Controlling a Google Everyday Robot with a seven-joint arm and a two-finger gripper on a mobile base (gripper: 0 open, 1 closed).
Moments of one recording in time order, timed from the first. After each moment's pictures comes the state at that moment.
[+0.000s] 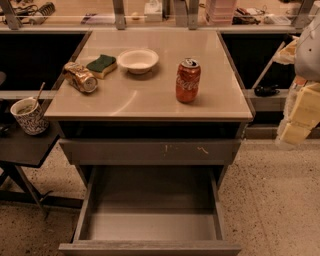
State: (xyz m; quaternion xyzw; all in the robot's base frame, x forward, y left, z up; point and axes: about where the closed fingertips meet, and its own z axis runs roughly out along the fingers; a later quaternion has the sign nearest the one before) arm 0.438 -0.217 0.976 -0.60 0.78 -0.03 0.16
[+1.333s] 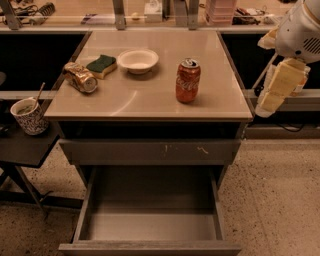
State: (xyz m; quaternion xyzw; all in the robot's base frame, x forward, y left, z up) arm 0.520 -0.214 0.969 -0.60 0.77 0.00 0.20
